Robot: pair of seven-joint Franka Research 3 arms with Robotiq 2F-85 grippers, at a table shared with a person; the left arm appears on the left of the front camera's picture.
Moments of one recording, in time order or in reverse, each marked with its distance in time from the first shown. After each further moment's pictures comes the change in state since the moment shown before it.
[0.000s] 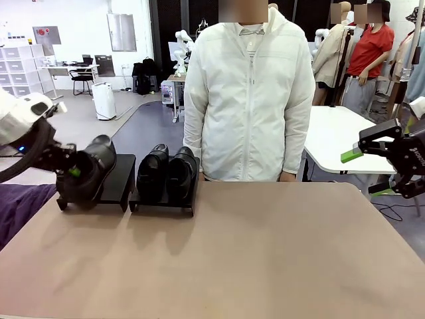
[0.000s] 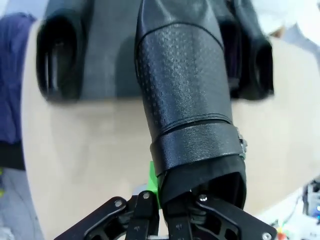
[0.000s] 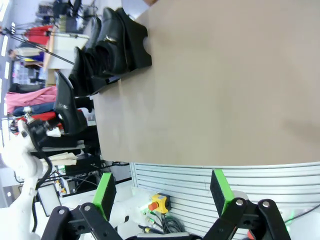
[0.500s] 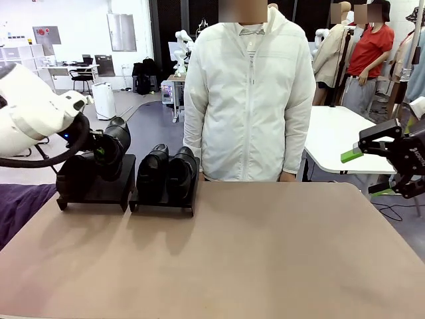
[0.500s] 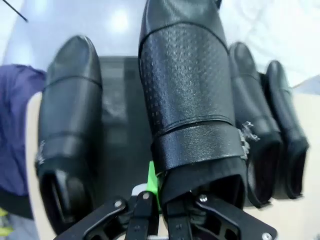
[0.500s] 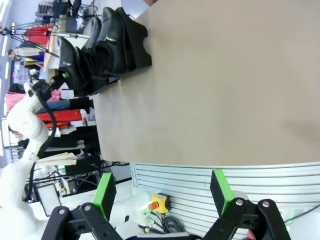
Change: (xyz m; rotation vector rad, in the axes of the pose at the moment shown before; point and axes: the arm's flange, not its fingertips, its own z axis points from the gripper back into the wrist) left arm 0.119 0.025 -0.107 0.040 -0.120 -0.031; right arm 0.000 0.000 0.000 0.000 0.000 0.000
